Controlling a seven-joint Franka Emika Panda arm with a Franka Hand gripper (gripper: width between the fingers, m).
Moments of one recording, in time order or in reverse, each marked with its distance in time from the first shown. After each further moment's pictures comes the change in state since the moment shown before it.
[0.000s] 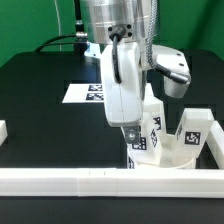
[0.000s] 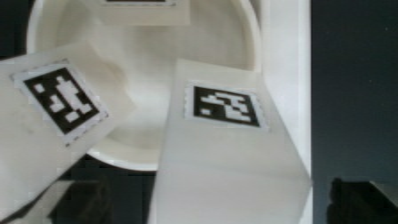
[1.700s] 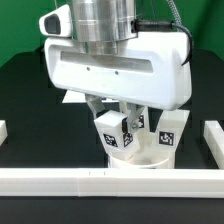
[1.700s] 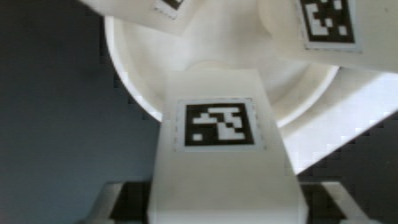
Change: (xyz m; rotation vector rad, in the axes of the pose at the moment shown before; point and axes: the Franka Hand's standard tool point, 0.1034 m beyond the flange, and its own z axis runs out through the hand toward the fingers) arm 0.024 -0.002 -0.002 -0.027 0.051 -0.895
